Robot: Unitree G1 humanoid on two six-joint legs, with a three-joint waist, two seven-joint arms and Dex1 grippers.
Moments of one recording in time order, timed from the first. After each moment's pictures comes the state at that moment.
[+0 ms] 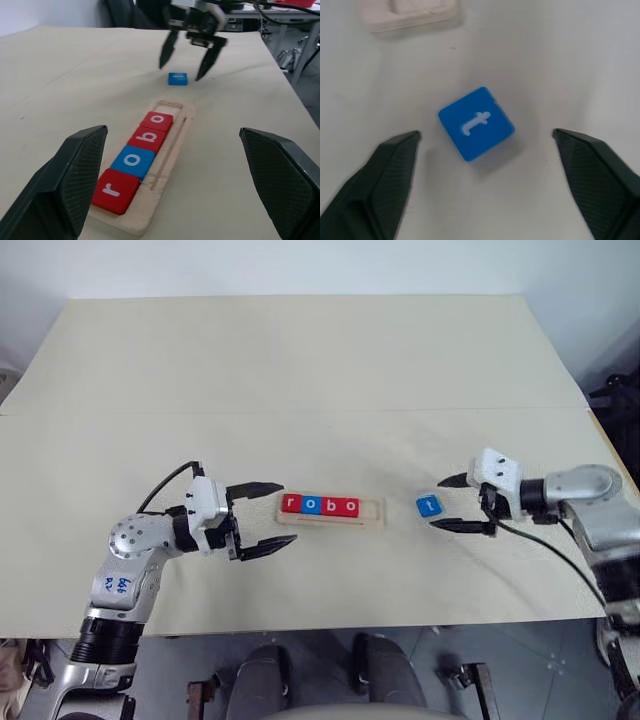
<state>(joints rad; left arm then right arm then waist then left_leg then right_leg) -0.24 0.56 0.02 -0.07 -0.44 0.04 -1.08 -0.64 -0.87 0.18 0.47 0.15 0.05 1.30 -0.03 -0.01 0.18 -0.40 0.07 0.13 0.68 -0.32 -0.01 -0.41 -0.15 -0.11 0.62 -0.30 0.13</state>
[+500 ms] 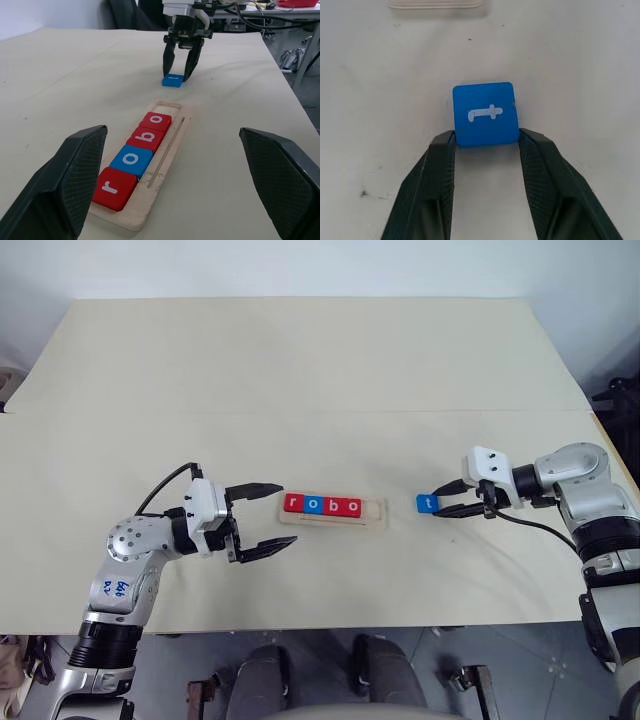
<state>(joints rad) -0.23 0.56 0.03 -0.08 -0.45 0.04 -1.06 -0.82 -0.79 0.23 0.80 0.05 -0.19 1.49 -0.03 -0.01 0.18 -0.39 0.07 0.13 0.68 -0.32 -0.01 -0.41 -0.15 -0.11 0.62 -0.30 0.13</state>
